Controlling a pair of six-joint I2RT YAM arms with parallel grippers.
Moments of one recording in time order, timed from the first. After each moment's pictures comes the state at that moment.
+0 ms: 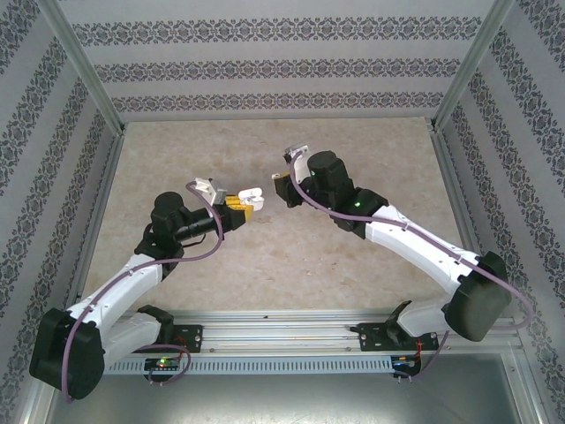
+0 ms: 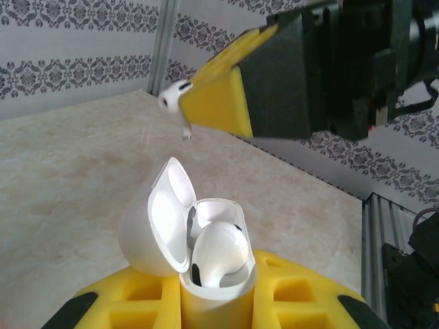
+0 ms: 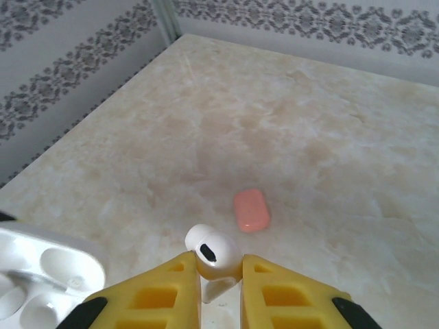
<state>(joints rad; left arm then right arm) -0.32 1.03 0.53 0.38 0.74 -0.19 0.73 1.37 1.15 -0.23 -0.08 0.23</state>
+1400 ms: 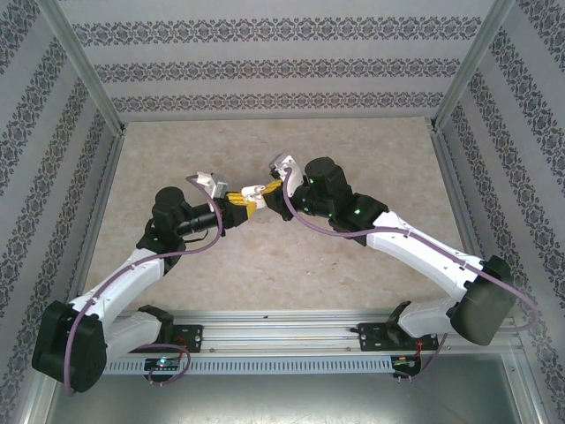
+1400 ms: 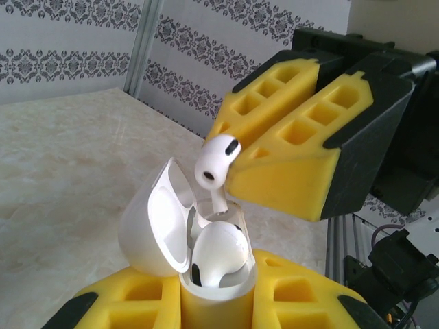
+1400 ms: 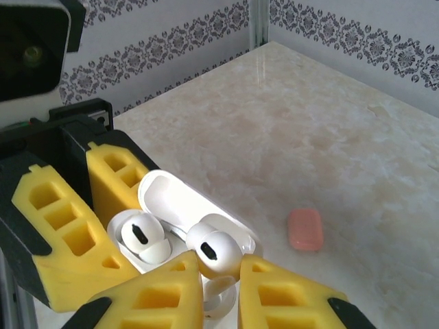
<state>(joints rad) -0.32 1.07 0.57 0.42 0.80 -0.31 0.78 1.34 1.14 -0.21 -0.23 0.04</state>
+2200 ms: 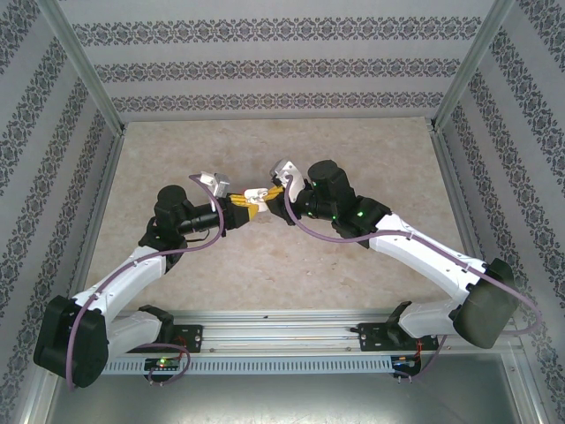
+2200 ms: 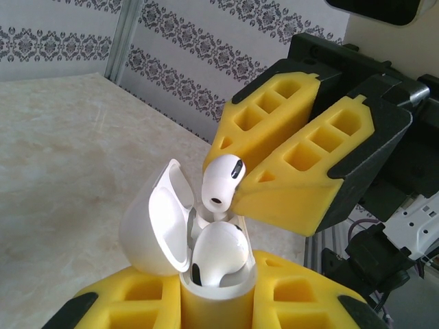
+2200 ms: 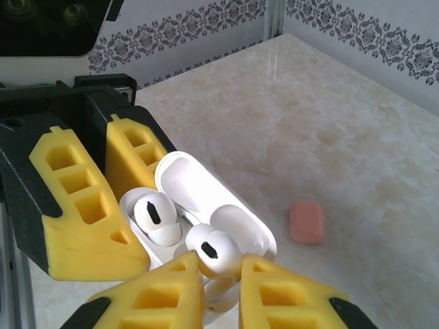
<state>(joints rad) -0.32 1.10 0.58 0.43 0.85 -0.35 0.77 1.32 1.10 -0.22 -0.28 -0.04</state>
